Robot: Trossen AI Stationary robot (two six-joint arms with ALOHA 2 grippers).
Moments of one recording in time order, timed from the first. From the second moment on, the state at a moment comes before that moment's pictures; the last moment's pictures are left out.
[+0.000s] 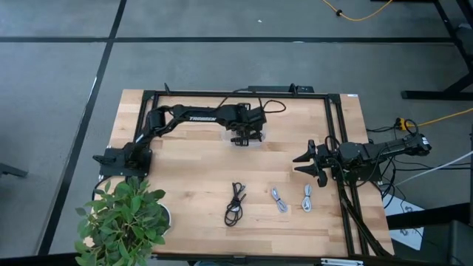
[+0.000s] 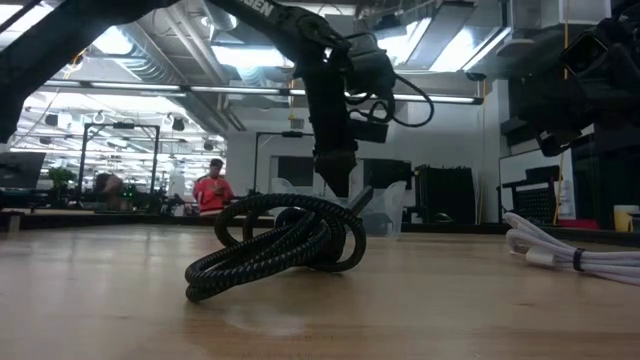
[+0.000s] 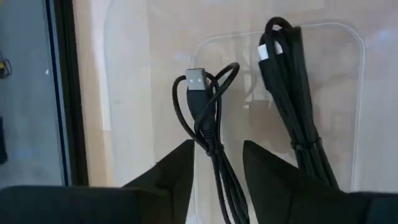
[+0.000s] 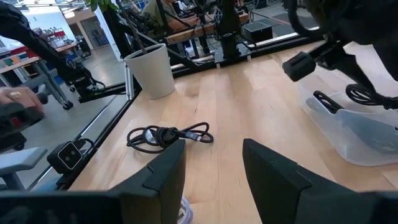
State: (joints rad) left arm 0.24 2.19 1.80 -0.75 -0.33 0.37; right arm 0.21 0.17 0.01 0.04 0.09 0.31
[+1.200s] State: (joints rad) left arm 0.28 1.67 1.76 -1.42 0.04 0.19; right arm 0.21 0.18 0.01 0.05 0.08 0.36
